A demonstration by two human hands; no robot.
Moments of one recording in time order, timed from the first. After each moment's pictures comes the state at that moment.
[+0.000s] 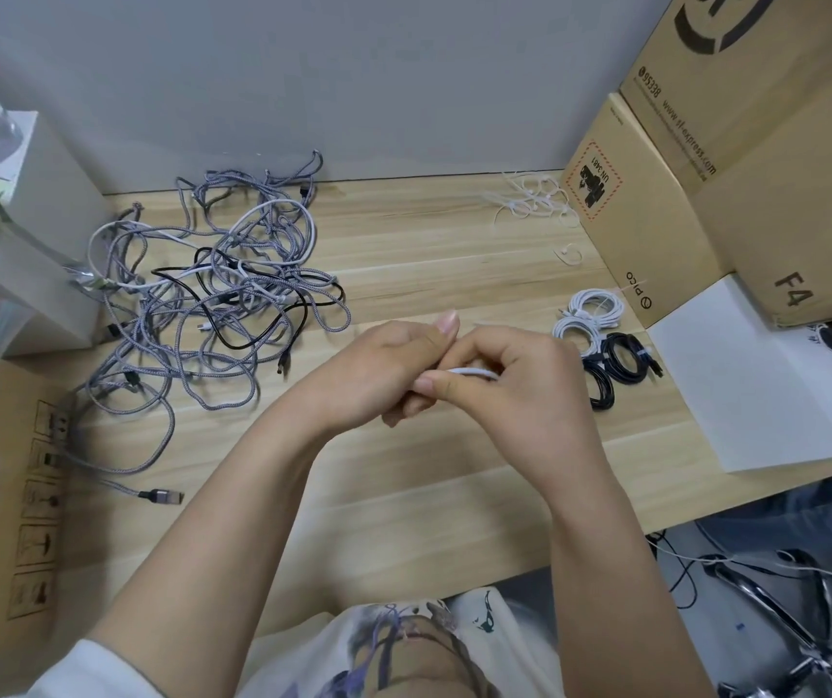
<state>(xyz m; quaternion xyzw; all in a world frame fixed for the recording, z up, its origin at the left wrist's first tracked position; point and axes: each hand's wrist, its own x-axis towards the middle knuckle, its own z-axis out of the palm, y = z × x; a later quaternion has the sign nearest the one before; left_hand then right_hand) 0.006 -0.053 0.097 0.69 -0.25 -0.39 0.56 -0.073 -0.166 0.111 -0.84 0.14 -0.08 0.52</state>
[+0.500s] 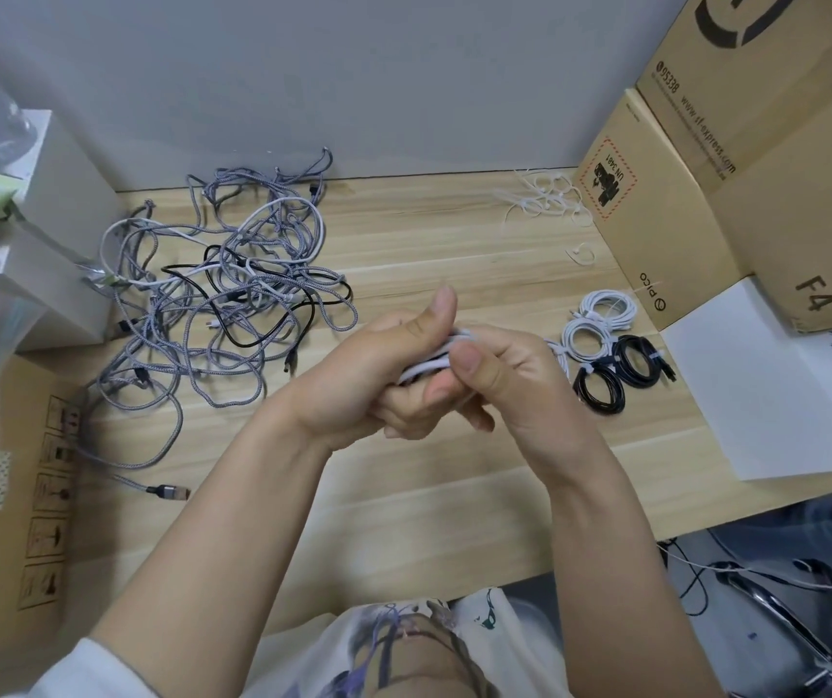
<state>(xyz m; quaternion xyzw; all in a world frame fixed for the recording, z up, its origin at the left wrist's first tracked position) 0.008 -0.050 0.103 0.41 -0.27 -0.53 0.69 -0.064 -0.174 0.104 -0.67 0.03 0.03 0.74</state>
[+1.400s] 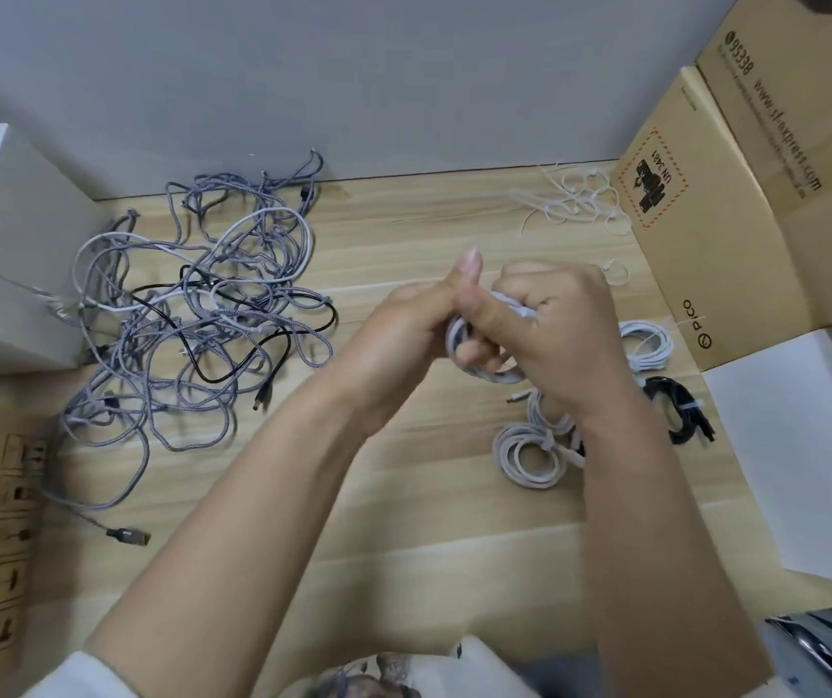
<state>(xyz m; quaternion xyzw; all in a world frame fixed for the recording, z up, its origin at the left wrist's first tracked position) 0.064 -0.147 0.084 0.60 -0.14 -0.36 0.70 0.028 -0.276 0.077 -0.87 0.02 -0.14 0.47</state>
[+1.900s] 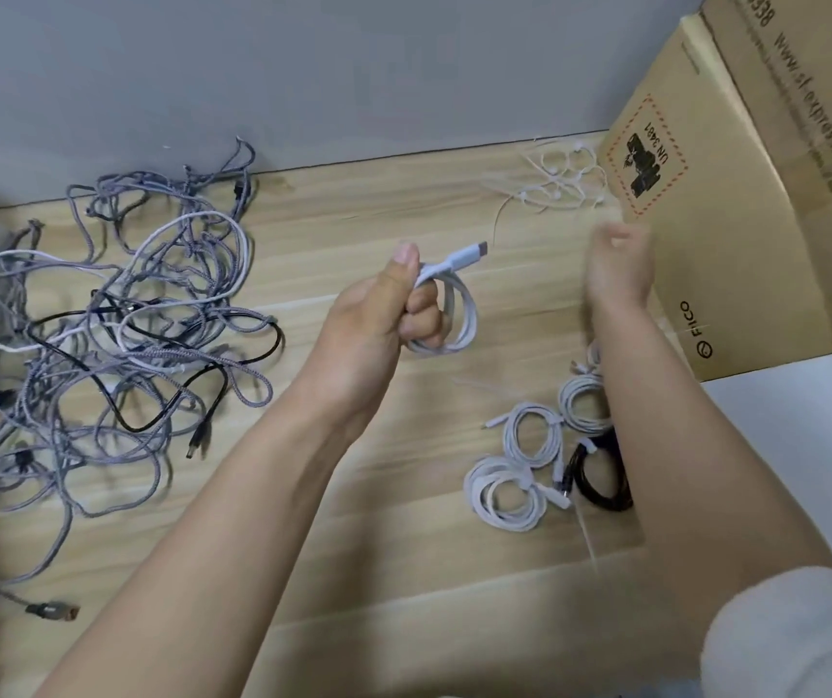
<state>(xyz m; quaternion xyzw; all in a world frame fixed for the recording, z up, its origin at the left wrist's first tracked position) 0.105 -0.195 0.042 0.57 -0.01 -0.29 0.77 0.119 -0.427 -0.048 -0.76 0.49 -0.10 0.41</state>
